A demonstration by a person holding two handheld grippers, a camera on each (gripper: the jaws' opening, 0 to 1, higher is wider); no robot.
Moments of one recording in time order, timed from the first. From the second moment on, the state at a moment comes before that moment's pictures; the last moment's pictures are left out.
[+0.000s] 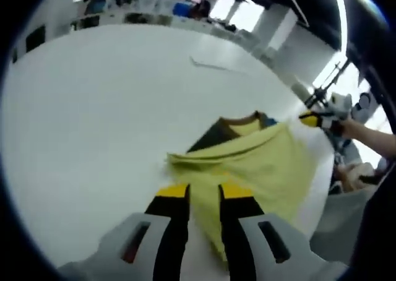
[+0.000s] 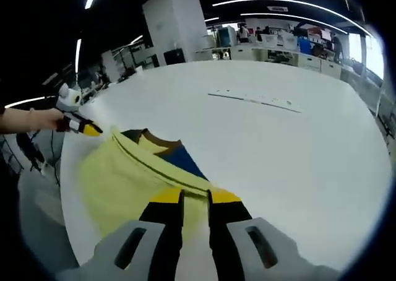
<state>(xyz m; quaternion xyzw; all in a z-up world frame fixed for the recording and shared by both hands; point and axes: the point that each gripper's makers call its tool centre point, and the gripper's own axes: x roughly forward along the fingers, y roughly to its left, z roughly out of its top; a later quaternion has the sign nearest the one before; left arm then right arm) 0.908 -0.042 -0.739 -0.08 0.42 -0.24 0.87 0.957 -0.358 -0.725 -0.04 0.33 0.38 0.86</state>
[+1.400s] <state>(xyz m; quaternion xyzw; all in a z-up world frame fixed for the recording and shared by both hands) 0.955 -0.068 -0.764 0.01 0.38 -0.25 0.89 0.990 -0.323 -0.764 -0.06 0.34 0.35 0.87</state>
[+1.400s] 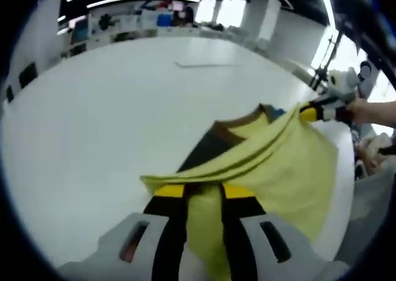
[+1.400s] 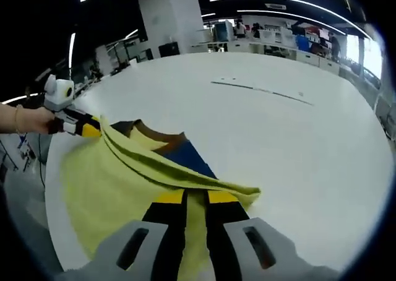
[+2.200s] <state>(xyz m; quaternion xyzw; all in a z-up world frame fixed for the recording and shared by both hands) 0.985 -0.054 -0.765 0.00 0.39 -0.23 0.89 1.017 -0.340 -0.774 -0.09 0.35 0.33 0.87</state>
